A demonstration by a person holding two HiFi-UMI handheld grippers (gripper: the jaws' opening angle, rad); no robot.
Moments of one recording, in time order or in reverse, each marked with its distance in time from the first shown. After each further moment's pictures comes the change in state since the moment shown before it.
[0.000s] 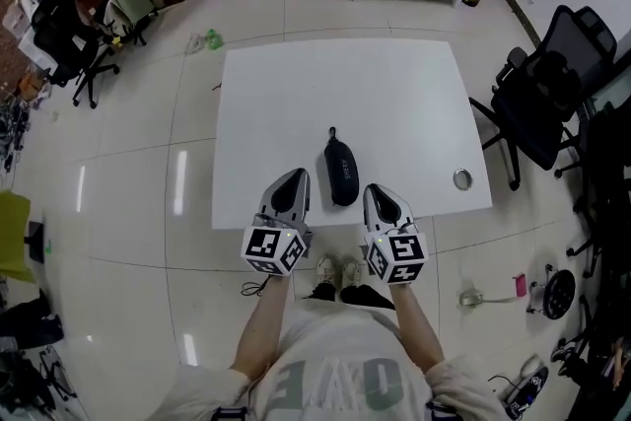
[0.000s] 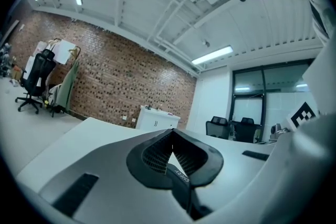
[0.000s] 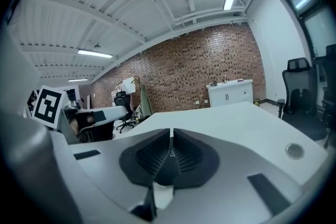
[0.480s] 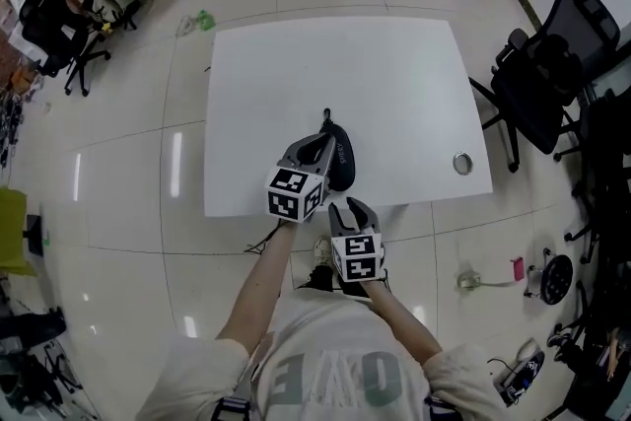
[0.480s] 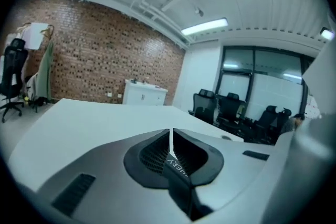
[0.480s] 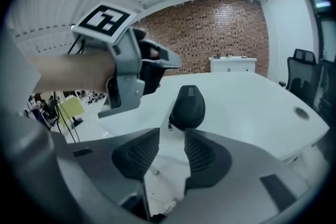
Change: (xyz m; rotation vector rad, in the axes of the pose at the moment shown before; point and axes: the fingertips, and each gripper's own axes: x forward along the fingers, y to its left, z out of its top) left arm 0.090 -0.021 -0.065 0.066 0.321 -0.163; right arm 0.013 0.036 -0.124 -0.037 0.326 -0.030
